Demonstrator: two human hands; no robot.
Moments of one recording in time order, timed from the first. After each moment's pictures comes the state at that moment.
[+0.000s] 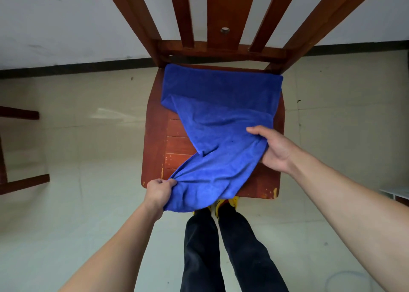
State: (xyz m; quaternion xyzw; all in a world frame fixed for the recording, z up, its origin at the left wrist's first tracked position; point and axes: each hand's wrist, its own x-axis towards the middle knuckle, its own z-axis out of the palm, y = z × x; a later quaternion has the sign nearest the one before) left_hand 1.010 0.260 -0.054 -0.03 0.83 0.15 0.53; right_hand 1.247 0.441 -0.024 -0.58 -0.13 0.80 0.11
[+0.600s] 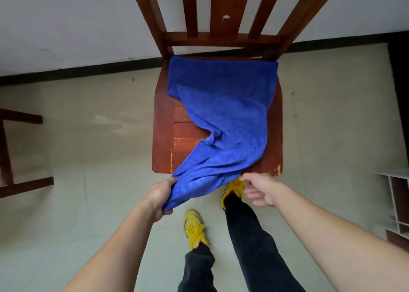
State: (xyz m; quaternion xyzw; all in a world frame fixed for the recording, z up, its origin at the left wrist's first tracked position) left_hand 0.997 0.220 -0.004 -0.07 0.76 0.12 0.63; right_hand 1.244 0.293 -0.031 -0.75 -0.15 0.62 -0.16
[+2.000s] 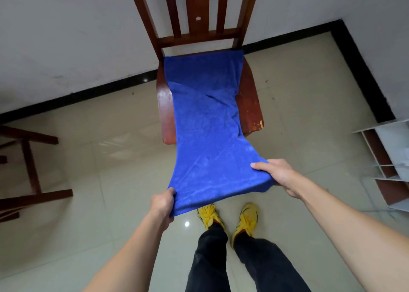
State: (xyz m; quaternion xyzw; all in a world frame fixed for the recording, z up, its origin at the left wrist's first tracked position) left_hand 0.998 0.059 0.073 0.00 0.82 0.11 0.57; right_hand 1.291 0.134 0.084 -0.73 -0.27 0.62 0.07
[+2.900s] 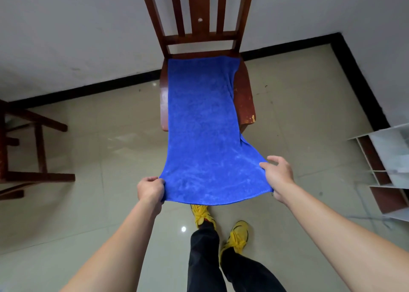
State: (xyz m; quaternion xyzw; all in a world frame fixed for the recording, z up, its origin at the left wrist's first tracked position) left_hand 1.022 0.013 0.099 -0.01 0.85 0.25 0.46; right_hand 1.311 0.072 0.099 -0.81 -0.23 0.50 0.21
